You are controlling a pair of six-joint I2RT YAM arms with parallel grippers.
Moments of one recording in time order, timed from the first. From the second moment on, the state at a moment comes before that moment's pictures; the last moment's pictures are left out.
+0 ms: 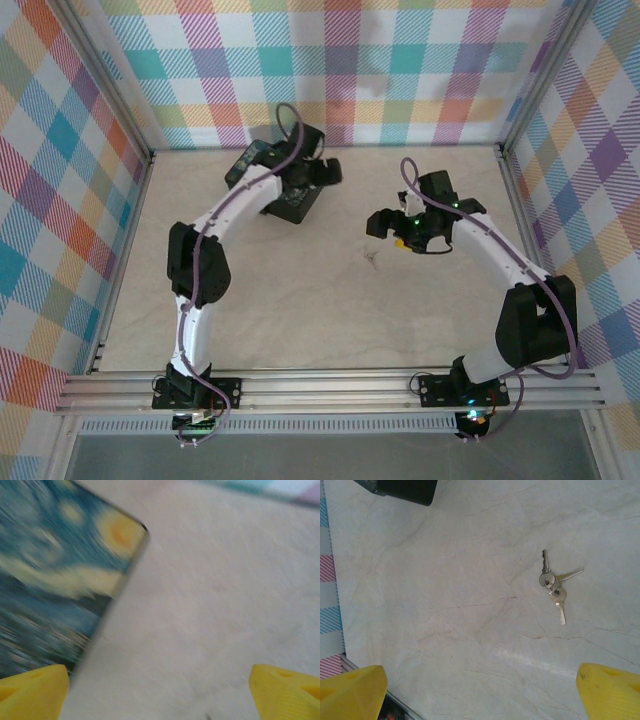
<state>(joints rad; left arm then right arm) -0.49 2.10 2.05 -0.81 -0.09 -0.54 0.27 1.49 1.15 -0.72 -0.53 0.44</state>
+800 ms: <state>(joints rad) -0.17 2.12 1.78 -0.58 -0.02 -0.22 0.35 1.50 1.14 -0.71 -0.60 0.52</state>
